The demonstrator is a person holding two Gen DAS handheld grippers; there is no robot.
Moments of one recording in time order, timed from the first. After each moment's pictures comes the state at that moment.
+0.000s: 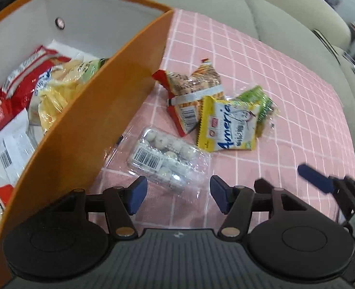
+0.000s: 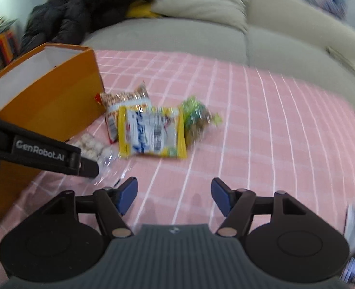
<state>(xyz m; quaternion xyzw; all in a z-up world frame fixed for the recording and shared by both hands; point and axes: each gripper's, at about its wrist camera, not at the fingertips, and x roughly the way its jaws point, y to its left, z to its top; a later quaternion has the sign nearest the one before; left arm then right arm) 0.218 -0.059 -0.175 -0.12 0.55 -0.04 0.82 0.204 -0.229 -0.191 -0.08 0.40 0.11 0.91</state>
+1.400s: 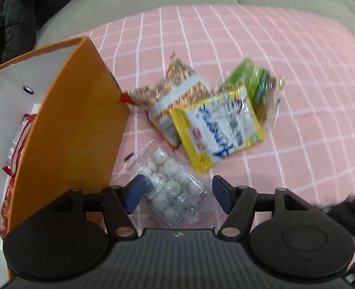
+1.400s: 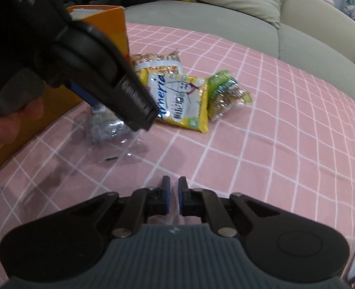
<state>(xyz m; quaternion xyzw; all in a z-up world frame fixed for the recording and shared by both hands) 0.248 -0.129 -0.188 0.11 0.56 -0.04 0.82 0.190 -0.234 -0.227 -0.09 0.44 0.15 0.88</state>
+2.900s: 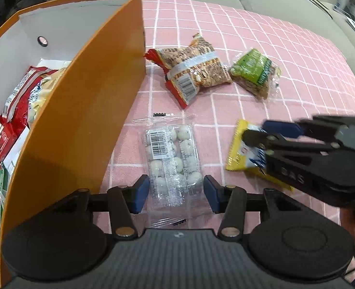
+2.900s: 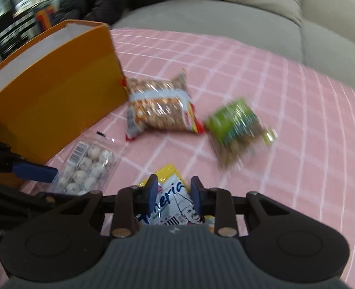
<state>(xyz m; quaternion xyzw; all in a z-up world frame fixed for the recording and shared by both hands) 0.209 -0.068 -0.188 0.01 0.56 -0.07 0.82 0.253 -0.235 -0.221 -0.03 0.46 0.19 0.87</state>
